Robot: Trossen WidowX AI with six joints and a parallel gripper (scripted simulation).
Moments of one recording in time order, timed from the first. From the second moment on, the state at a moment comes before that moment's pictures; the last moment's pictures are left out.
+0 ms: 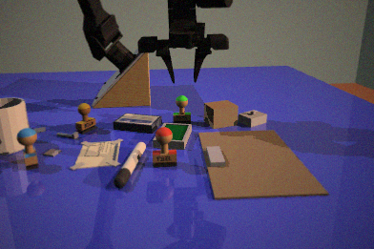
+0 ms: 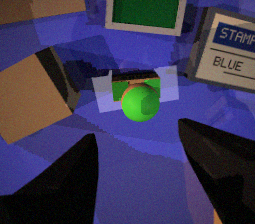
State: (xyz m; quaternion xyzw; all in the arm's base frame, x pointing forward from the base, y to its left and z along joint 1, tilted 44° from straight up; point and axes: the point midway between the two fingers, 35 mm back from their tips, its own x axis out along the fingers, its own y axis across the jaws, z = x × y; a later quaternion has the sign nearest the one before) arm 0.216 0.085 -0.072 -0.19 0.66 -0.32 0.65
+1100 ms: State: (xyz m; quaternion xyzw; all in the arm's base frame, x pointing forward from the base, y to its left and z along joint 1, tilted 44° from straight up) arm 0.215 0.055 -0.100 -0.20 0.66 -0.32 0.65
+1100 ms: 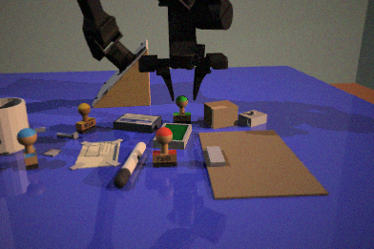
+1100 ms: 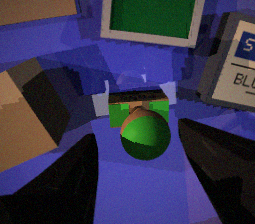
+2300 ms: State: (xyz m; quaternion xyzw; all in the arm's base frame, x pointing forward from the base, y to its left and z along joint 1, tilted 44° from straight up) arm 0.209 0.031 -0.122 -0.21 0.66 -0.32 0.65
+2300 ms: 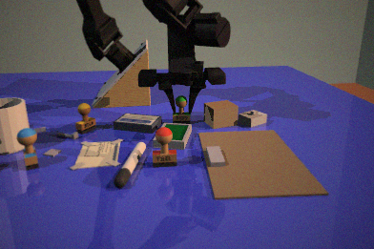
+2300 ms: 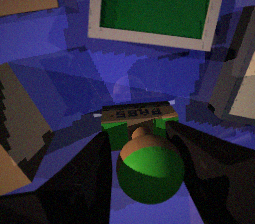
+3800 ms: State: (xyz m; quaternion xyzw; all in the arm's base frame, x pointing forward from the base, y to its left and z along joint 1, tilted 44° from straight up) arm 0.211 0.041 -0.112 -0.21 0.66 -0.32 0.65
